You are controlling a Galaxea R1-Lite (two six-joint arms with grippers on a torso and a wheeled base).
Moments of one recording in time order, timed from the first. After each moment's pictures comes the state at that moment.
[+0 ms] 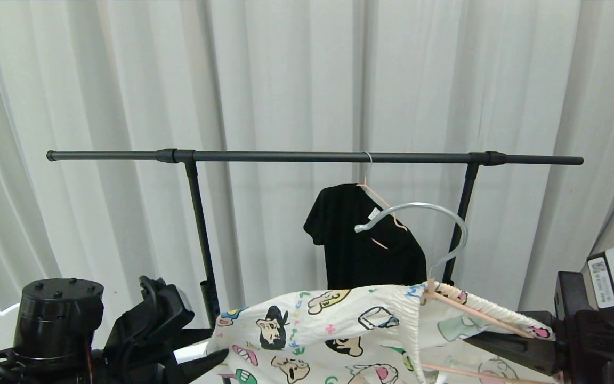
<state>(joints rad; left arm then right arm) -0.28 1.47 -0.21 -0.61 -0.42 0.47 0.86 1.17 -0.58 -0.26 0.26 -0.32</state>
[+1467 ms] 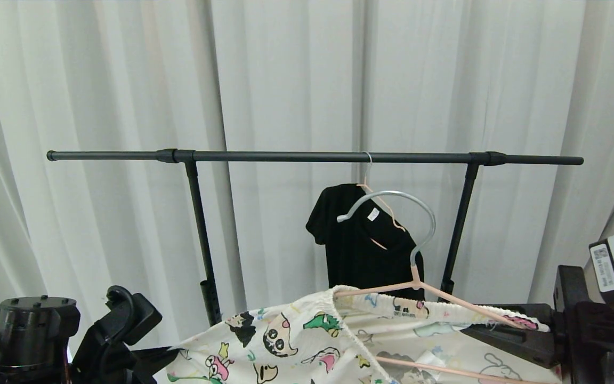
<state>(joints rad) -0.08 1.49 -0.13 -0.61 -0.29 0.47 0.86 1.17 -0.58 -0.30 0.25 -0.28</state>
